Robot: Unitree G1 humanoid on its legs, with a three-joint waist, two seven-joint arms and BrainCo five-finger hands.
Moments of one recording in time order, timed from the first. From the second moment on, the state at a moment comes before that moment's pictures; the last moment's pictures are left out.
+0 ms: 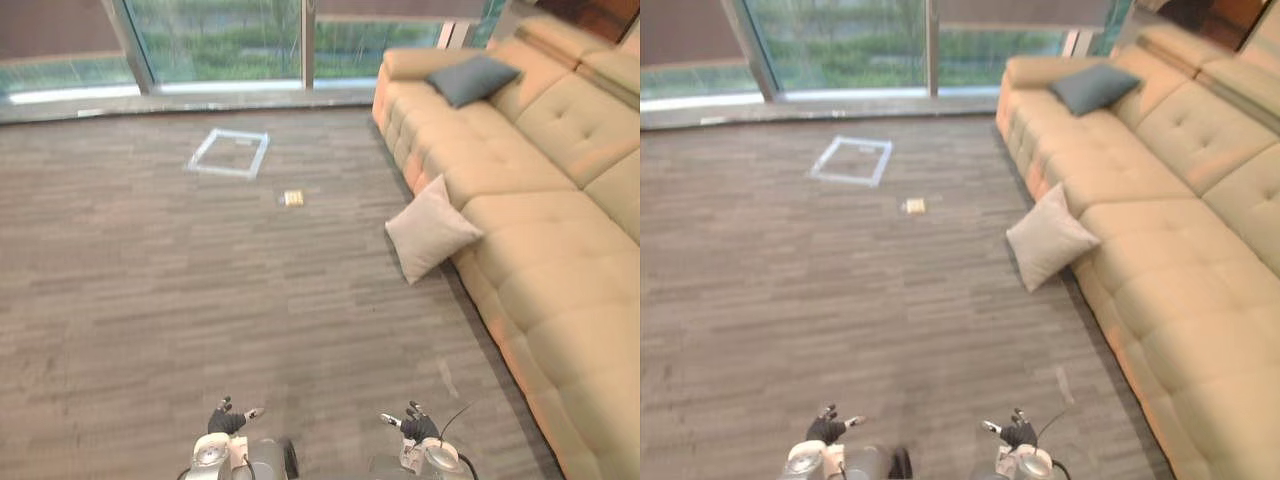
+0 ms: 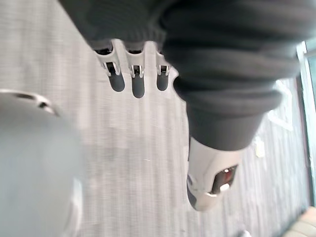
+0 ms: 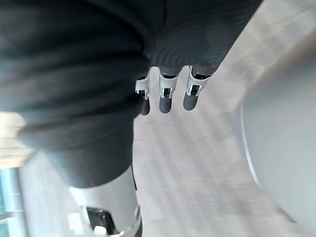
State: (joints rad) left arm 0.03 0.06 0.11 1.00 0.02 -0.08 0.09; right arm 0.05 0.03 -0.16 0.89 0.08 -0.06 -0.08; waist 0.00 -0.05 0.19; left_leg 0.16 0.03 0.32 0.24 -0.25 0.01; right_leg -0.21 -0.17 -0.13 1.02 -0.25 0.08
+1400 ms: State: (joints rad) left arm 0.02 0.03 0.08 1.02 0.04 -0.08 0.08; right arm 0.02 0.04 -0.07 0.87 0.07 -0.04 -0.06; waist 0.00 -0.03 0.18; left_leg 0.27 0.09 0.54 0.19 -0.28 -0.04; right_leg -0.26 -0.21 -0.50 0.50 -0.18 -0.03
